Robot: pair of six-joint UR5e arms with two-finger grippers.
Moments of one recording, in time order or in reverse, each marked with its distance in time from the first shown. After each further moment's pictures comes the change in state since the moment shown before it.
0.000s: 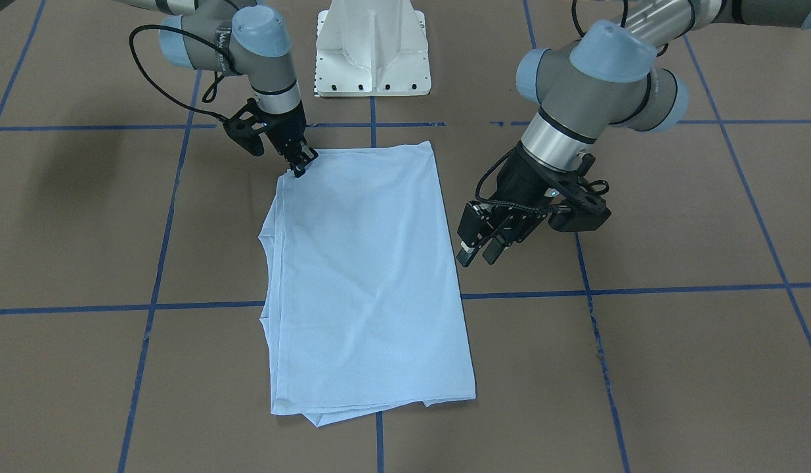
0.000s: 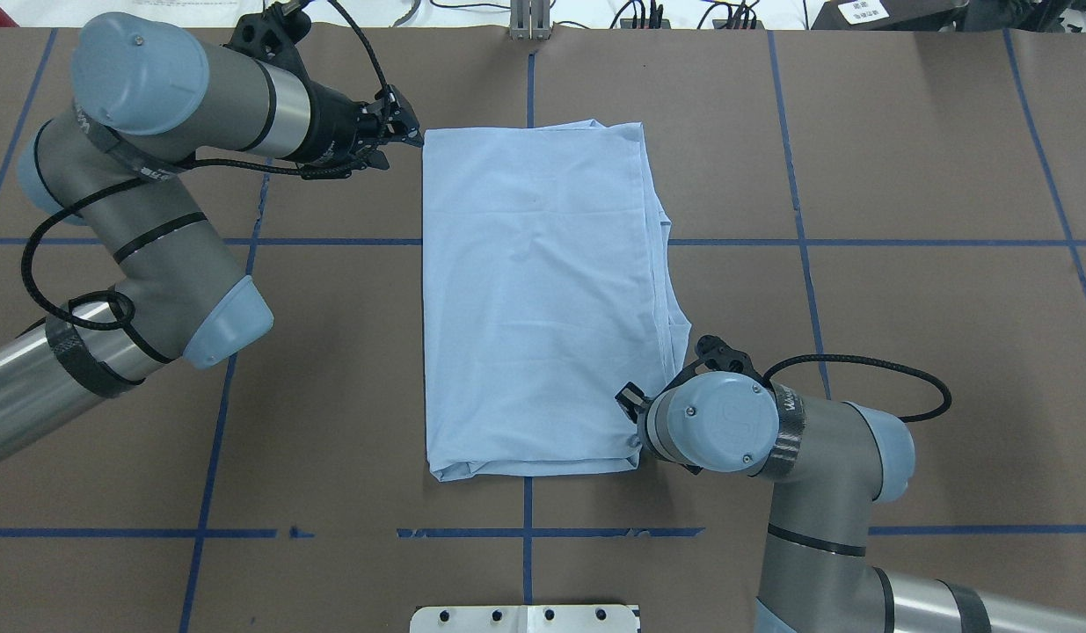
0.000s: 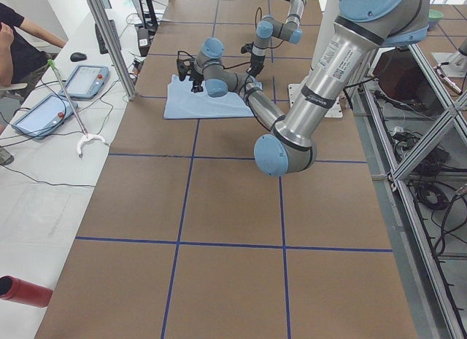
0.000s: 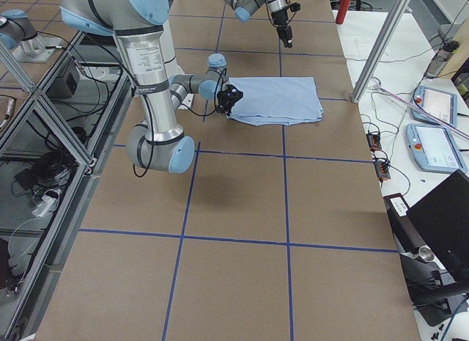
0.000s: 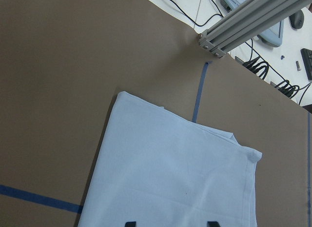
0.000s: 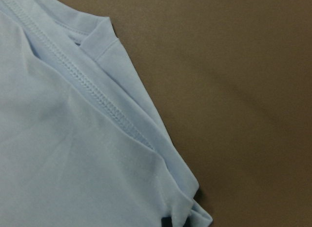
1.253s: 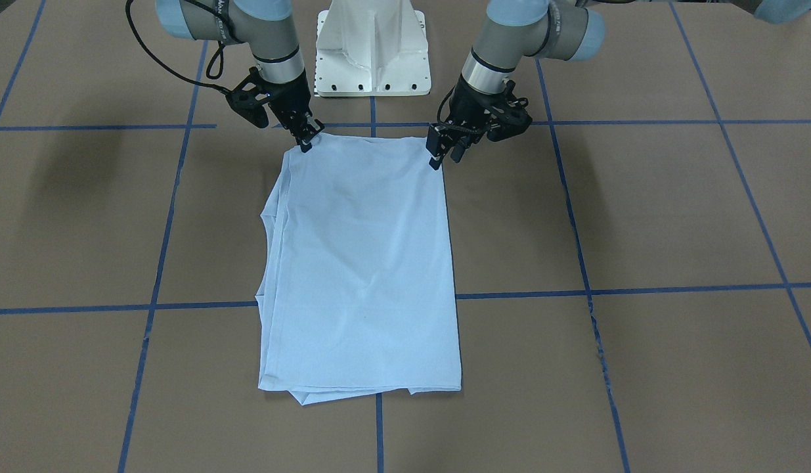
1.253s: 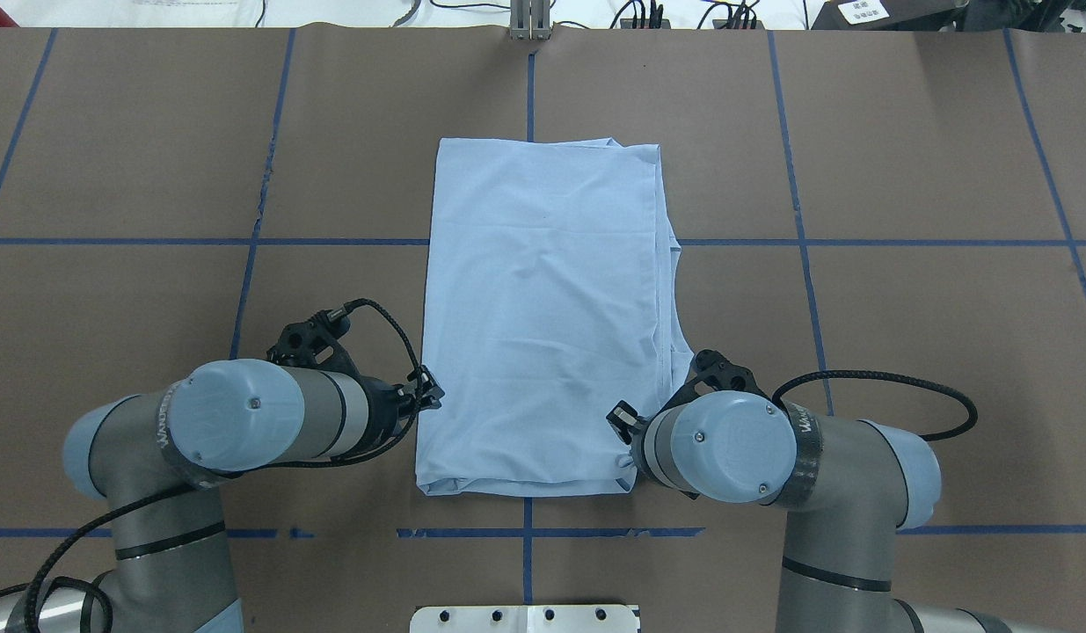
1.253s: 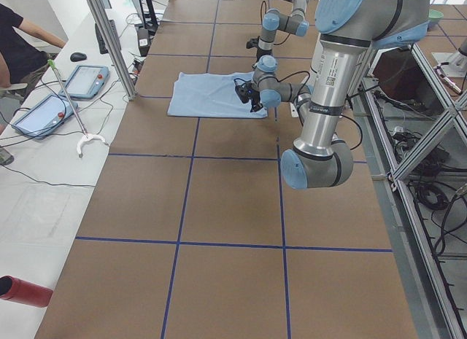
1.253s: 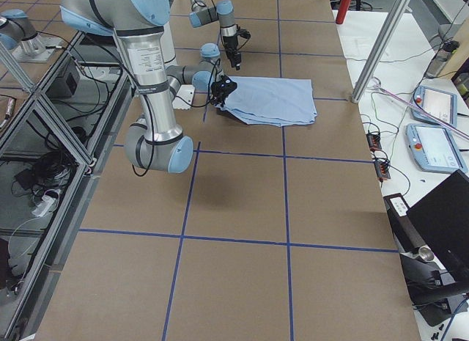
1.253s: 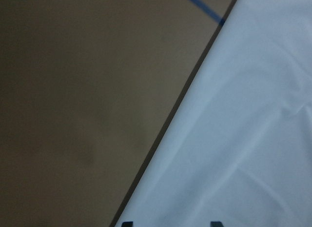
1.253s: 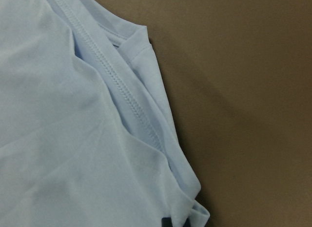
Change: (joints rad) left arm 0.467 0.230 -0.278 0.249 0.242 -0.375; right arm -0.036 -0.004 0.116 -0.077 0.000 0.012
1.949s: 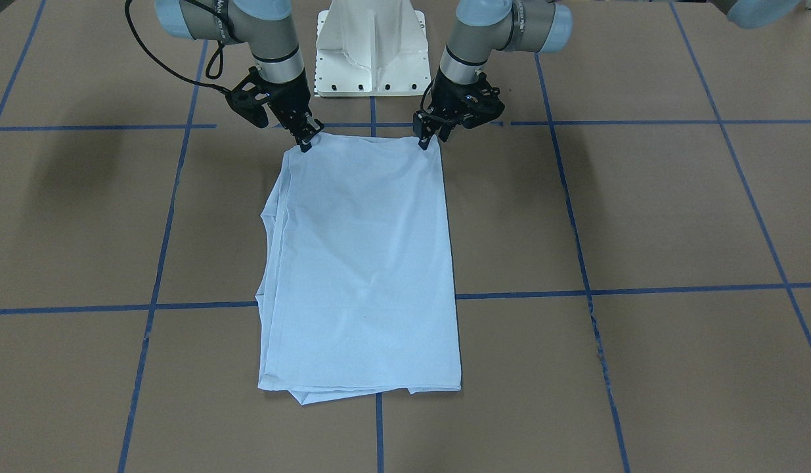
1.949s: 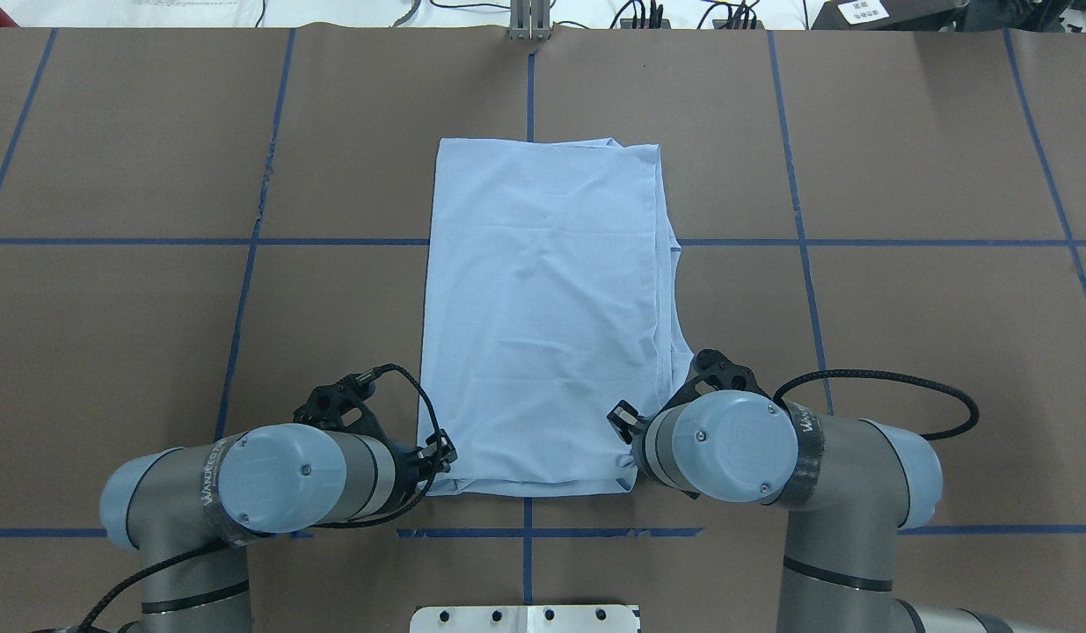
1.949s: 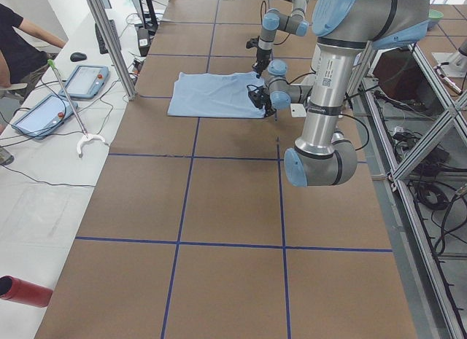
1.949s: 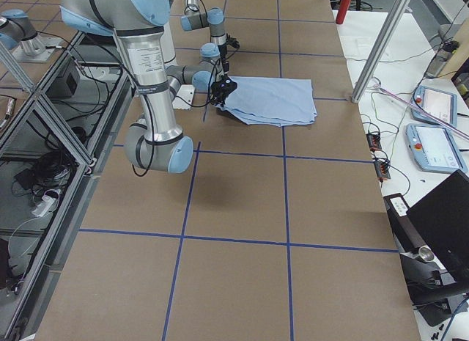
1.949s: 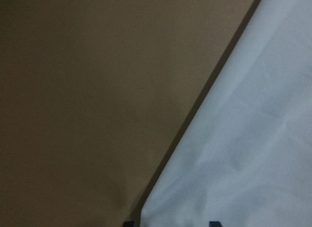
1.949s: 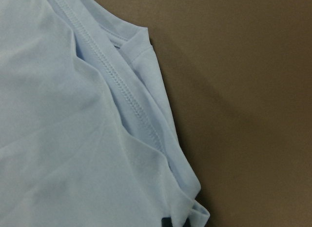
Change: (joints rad) left arm 0.095 -0.009 0.028 0.037 0.007 -0.033; right arm 0.001 -0.001 0.002 0.000 0.001 -0.002
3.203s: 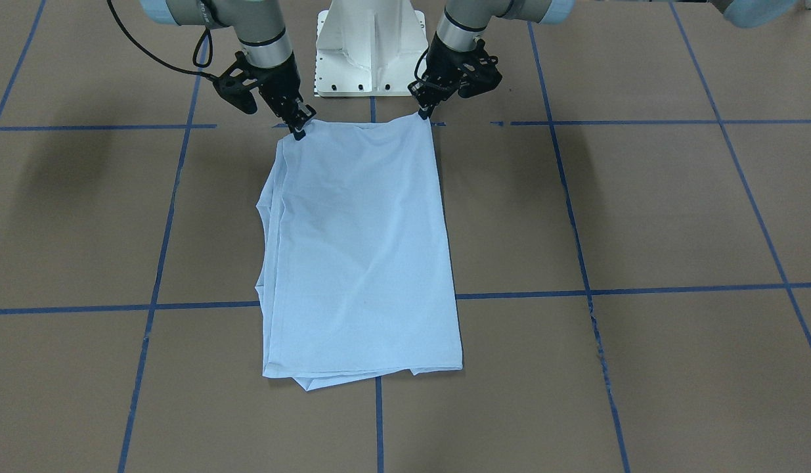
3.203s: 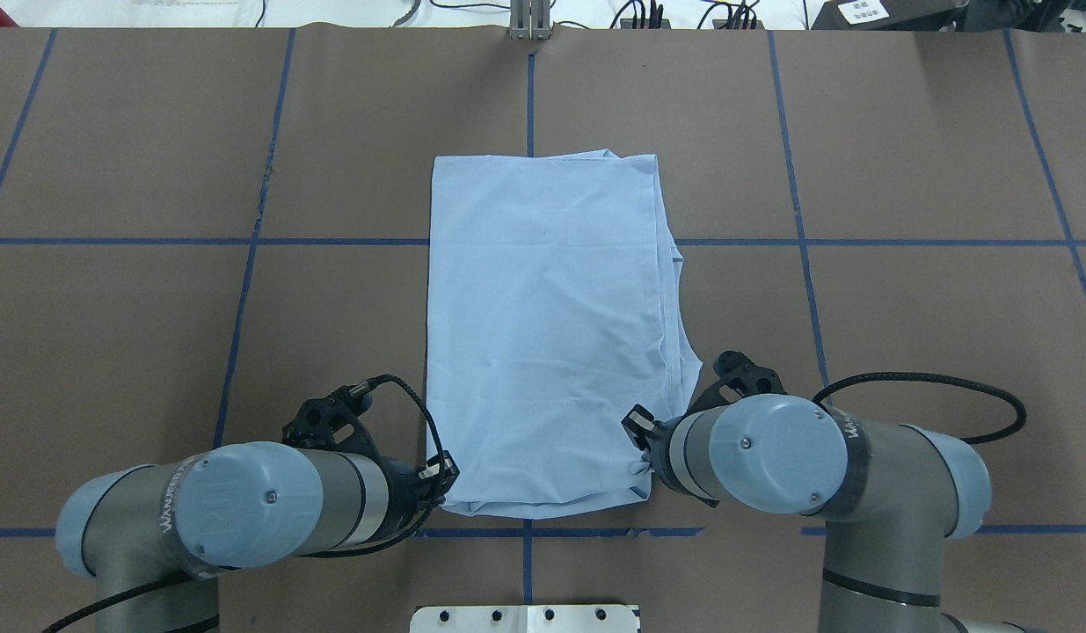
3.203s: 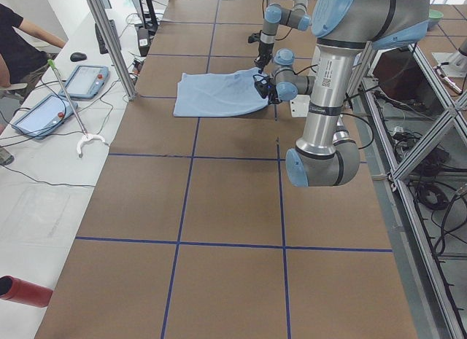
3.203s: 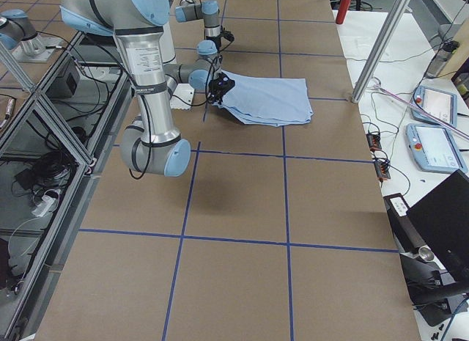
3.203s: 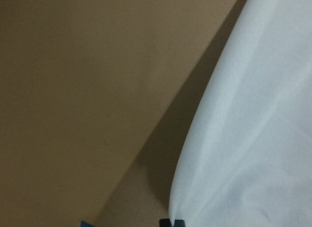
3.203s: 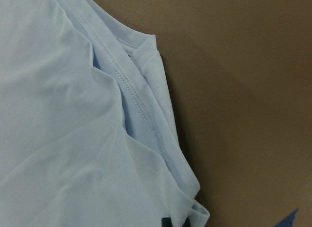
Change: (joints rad) left arm 0.031 0.010 -0.174 0.075 -0.005 -0.030; right arm -0.002 -0.075 0.124 0.003 0.016 -0.003
